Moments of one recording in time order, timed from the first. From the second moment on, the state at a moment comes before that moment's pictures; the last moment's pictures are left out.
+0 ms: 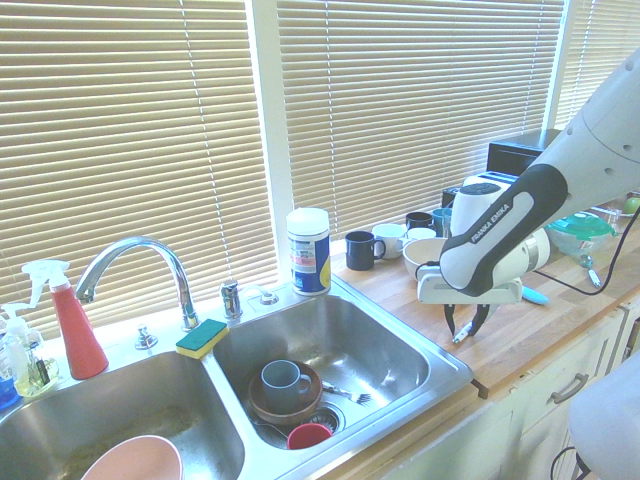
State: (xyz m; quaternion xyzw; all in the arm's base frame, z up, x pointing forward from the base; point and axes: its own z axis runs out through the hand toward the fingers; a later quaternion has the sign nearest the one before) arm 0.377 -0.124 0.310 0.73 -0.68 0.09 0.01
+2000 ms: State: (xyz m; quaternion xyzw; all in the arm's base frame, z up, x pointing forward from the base) arm 0.387 0.006 0.368 0.81 -0.58 0.11 0.02
